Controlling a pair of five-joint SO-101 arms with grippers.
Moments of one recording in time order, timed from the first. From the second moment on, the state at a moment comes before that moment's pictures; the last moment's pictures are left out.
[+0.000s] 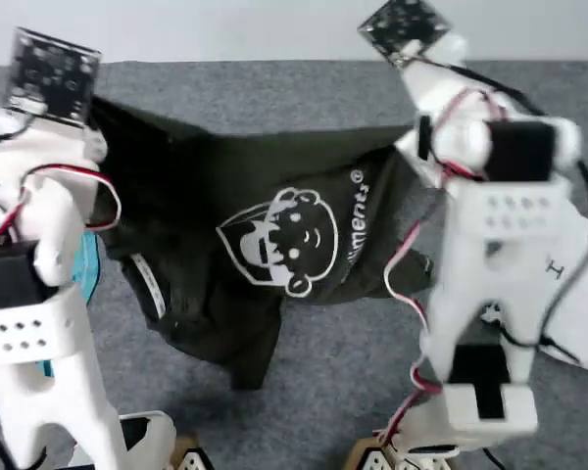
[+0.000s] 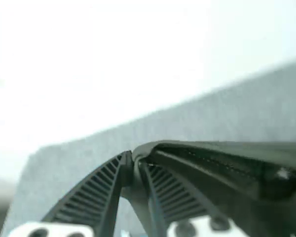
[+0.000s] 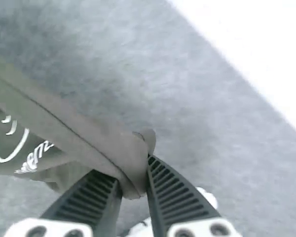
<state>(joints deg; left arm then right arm) -12.0 -32.0 0.7 64.7 -16.2 -2.9 0.5 -46.9 100.7 38.5</state>
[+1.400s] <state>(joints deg) -11.0 -34.1 -54.0 72.7 -25.1 13.9 -38.0 -49.6 95.5 45.8</state>
